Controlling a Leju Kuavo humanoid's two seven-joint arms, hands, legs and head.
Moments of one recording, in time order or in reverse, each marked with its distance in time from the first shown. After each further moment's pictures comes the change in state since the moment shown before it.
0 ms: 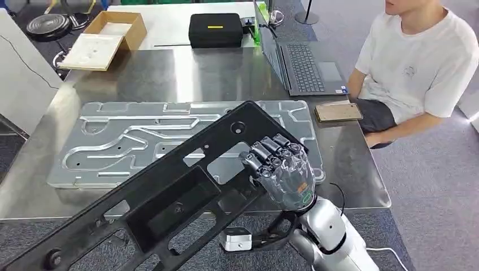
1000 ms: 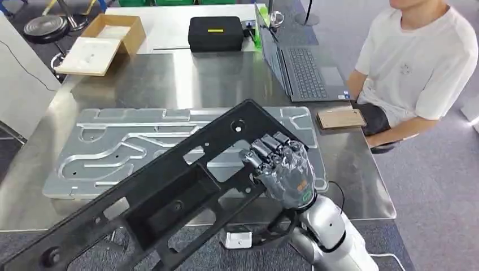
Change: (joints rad) left arm 0.000 -0.002 -0.003 0.000 0.014 0.003 -0.005; right arm -0.006 0.002 0.000 0.002 -0.018 0.006 0.004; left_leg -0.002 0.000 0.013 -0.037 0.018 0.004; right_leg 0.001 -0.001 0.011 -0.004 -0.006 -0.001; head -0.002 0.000
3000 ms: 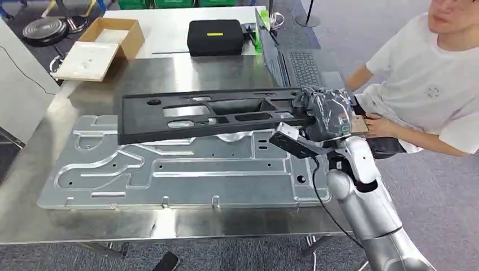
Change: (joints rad) left arm 0.010 0.002 -0.004 0.000 0.023 0.001 -0.031; right arm -0.233 -0.061 -0.261 0.322 -0.299 0.326 0.113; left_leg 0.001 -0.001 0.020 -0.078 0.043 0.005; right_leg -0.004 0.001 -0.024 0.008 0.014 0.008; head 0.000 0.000
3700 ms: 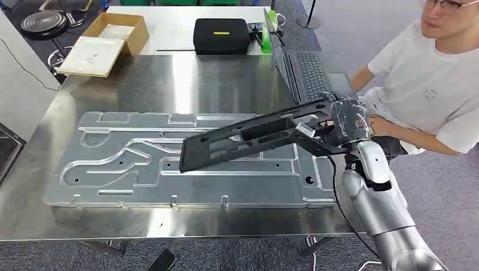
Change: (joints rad) left arm -0.001 0.005 -0.001 0.000 0.028 0.005 -0.027; right arm 0.004 -0.076 -0.080 0.167 0.063 -0.021 0.025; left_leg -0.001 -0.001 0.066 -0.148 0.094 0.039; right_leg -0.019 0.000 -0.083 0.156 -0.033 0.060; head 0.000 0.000
